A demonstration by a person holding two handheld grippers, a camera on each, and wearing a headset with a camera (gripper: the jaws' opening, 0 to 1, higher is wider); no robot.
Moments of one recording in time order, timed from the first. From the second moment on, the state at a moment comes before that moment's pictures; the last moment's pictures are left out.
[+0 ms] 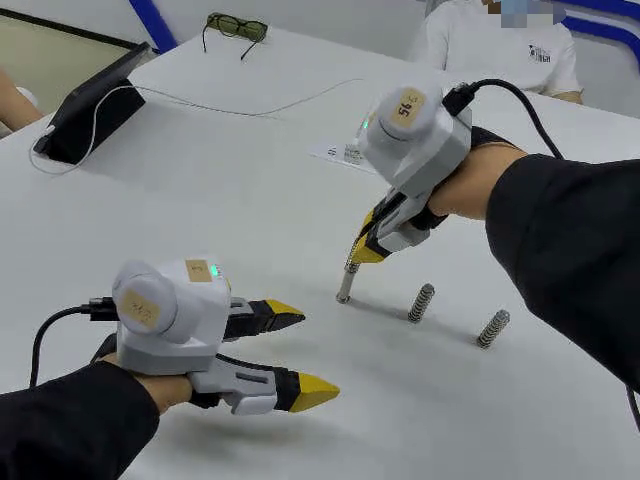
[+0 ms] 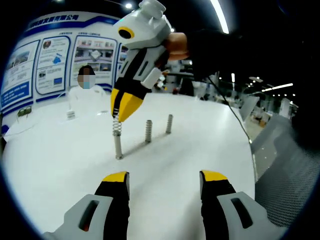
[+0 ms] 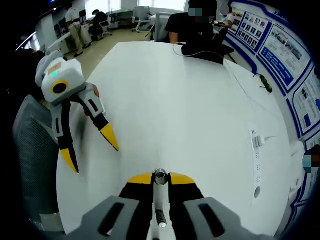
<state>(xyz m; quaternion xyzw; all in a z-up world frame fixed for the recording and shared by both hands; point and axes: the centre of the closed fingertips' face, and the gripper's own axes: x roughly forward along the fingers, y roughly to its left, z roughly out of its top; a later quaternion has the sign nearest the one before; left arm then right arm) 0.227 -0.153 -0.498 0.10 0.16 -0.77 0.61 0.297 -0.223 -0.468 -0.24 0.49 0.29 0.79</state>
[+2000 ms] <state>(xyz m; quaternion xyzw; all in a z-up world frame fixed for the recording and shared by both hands) 0.241 -0.159 -0.486 0.10 0.16 -0.76 0.62 0.283 -0.232 -0.480 -0.19 0.46 0.26 0.83</state>
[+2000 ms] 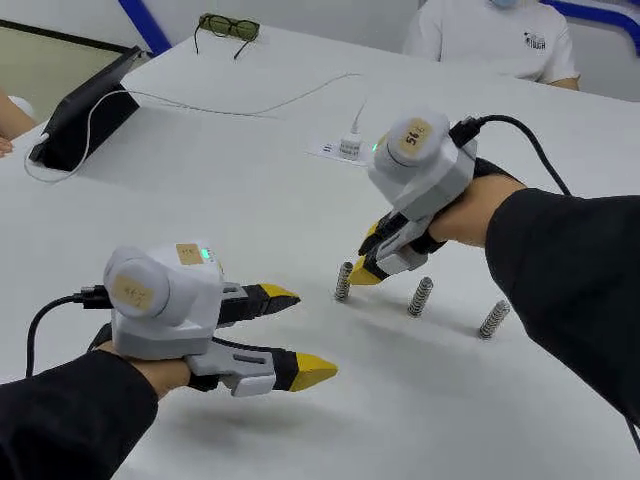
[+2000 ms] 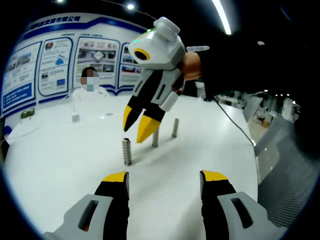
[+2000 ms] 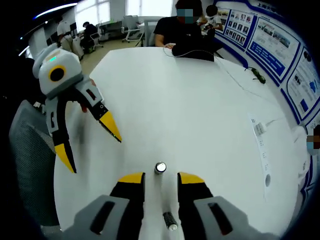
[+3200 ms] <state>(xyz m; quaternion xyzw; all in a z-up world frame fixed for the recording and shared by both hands) 0.231 -0.173 -0.463 0.11 0.14 -0.77 0.61 0.217 -0.289 -0.439 -0.13 0.36 0.13 0.91</state>
